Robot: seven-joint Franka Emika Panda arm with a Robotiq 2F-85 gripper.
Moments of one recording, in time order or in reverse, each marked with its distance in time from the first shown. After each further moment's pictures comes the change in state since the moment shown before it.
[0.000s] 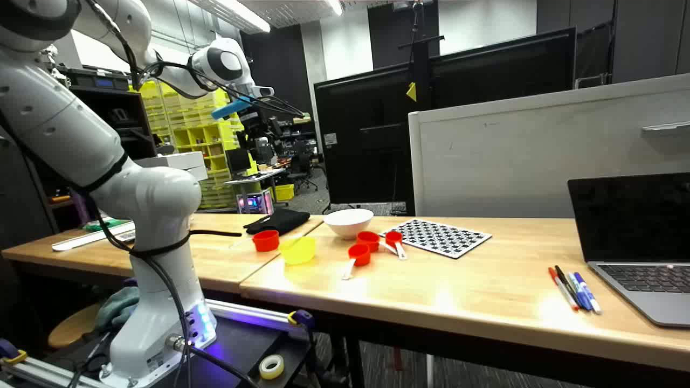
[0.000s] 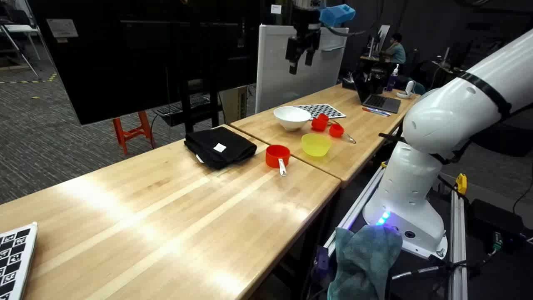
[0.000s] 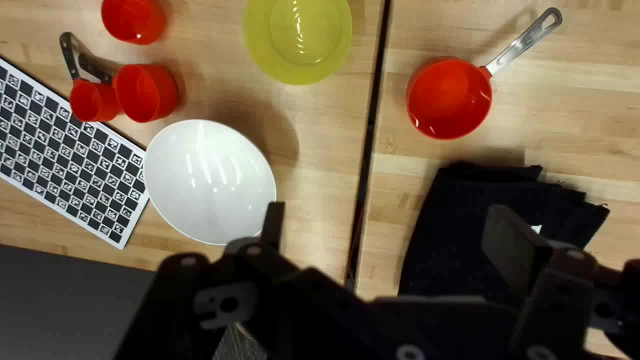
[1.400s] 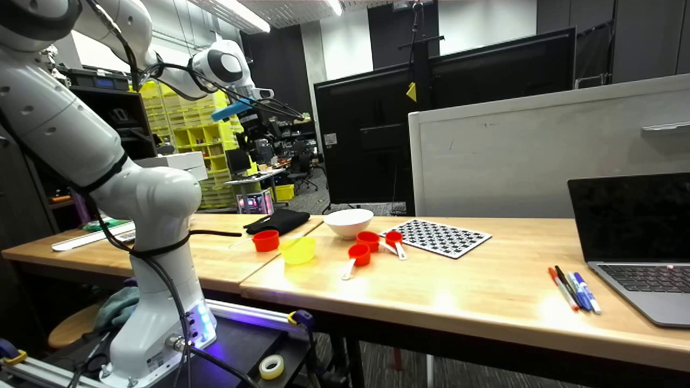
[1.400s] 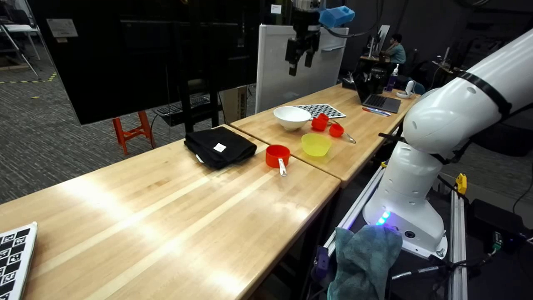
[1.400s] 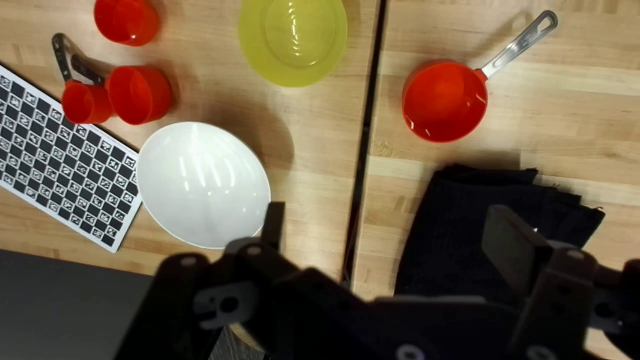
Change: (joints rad) arm 0.007 0.003 -0.003 -0.011 0.007 0.008 0.000
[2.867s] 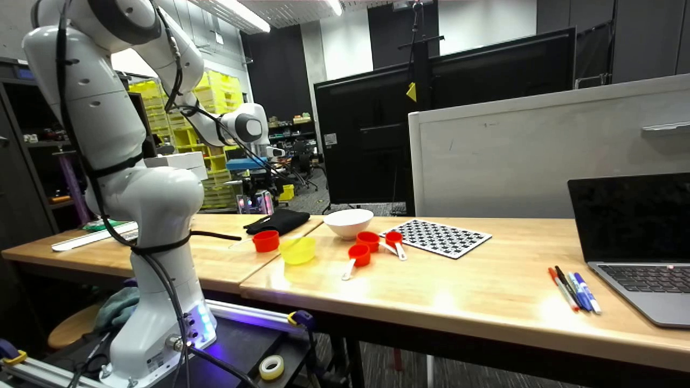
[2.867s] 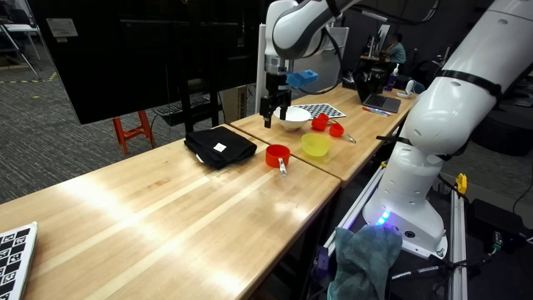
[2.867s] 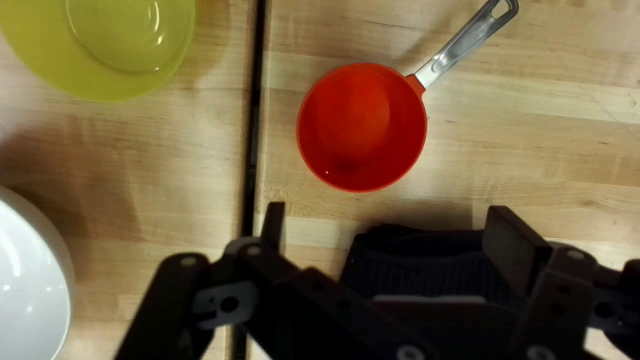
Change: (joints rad) arm 0.091 0.390 -0.025 -0.093 0.174 0.348 -0.027
